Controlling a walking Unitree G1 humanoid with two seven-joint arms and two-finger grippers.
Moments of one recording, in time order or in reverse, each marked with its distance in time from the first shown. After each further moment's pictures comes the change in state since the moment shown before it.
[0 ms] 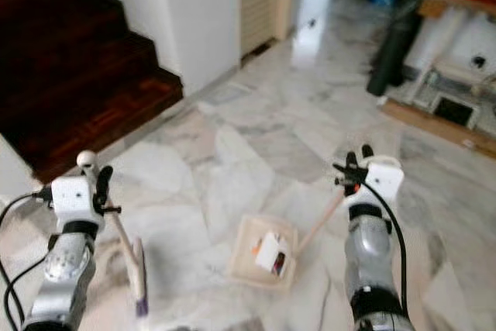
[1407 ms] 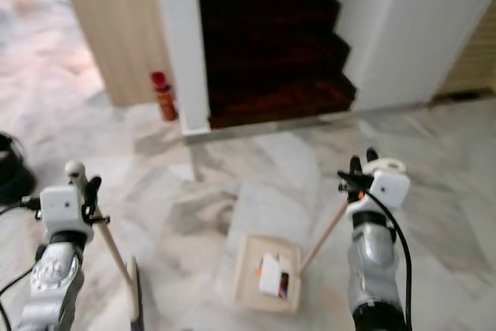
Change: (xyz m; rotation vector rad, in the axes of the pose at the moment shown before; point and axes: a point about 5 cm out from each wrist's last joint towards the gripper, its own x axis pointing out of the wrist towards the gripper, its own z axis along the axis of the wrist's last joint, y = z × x) left arm -0.009 0.009 -0.009 0.031 0.041 0.003; right arm -0.016 -0.004 -0.002 0.033 -0.007 -0.019
